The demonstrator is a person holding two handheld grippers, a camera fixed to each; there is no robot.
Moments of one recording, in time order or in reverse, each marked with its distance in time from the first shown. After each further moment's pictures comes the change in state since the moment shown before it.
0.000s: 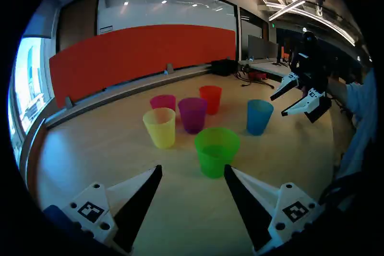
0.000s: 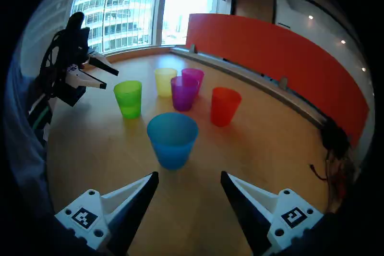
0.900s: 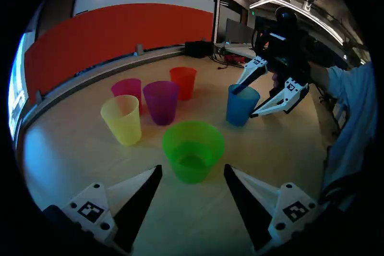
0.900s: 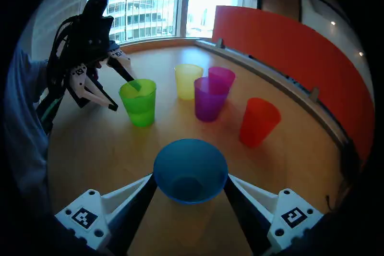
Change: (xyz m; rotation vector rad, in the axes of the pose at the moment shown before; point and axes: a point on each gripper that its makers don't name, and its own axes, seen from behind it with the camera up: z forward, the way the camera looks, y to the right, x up) left arm -0.015 0.042 0.048 -0.218 -0.135 0.012; right arm 0.031 -0.024 0.072 0.171 -0.068 -0.108
